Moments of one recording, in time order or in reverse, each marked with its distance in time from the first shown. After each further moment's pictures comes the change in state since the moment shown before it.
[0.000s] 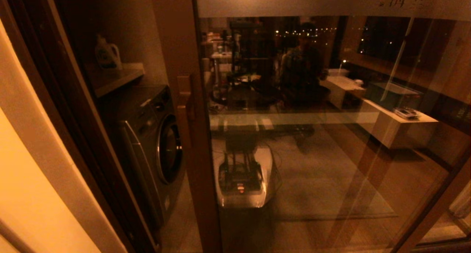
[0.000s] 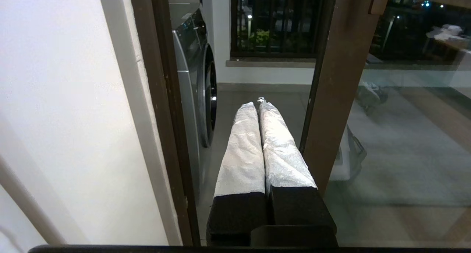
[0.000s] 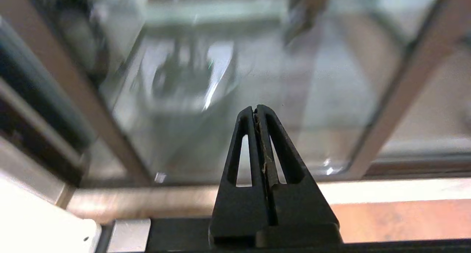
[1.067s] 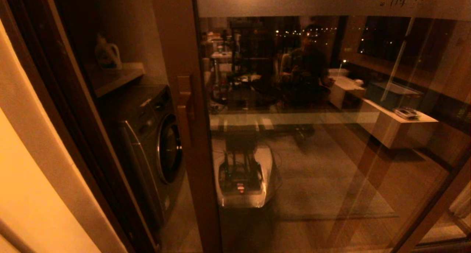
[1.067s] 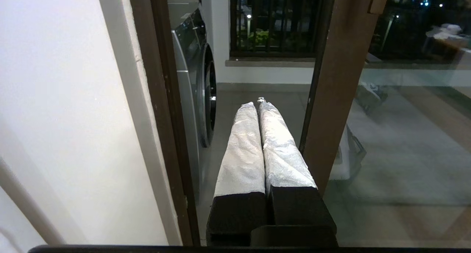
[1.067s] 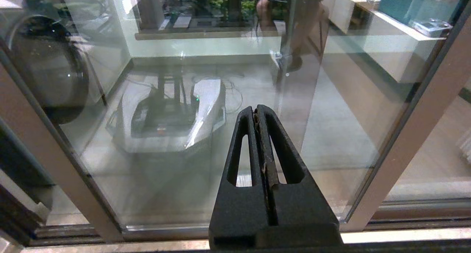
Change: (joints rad) left arm 0.000 0.000 0.000 0.000 -0.001 0.003; right arm 0.001 -0.001 0.606 -0.776 -0.068 -0.047
